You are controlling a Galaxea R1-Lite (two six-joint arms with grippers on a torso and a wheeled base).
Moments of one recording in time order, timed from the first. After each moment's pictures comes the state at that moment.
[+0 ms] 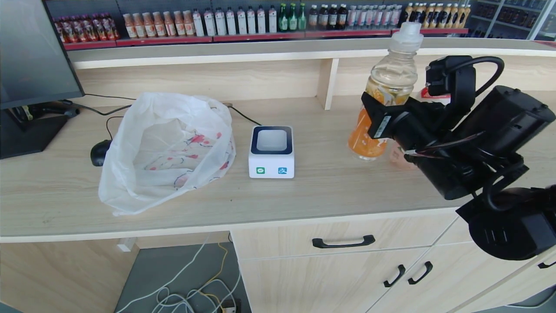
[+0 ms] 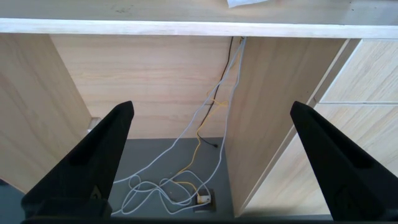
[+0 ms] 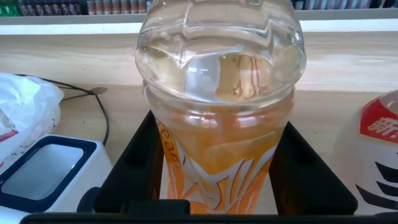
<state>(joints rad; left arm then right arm) 0.00 0.00 0.00 0.00 0.00 0.03 0.50 1.77 -0.90 -1.26 -0.27 -0.13</state>
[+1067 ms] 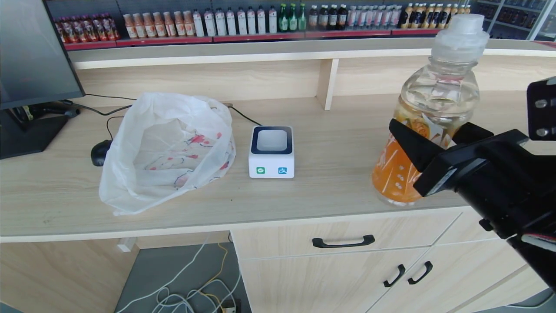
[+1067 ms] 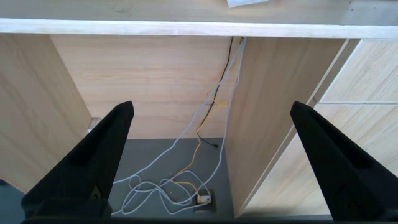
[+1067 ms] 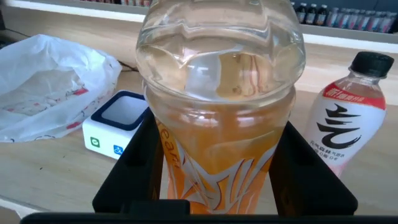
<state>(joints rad) 0.00 0.00 0.00 0.00 0.00 0.03 0.77 1.42 -0.53 -1.26 -0.41 -0.30</state>
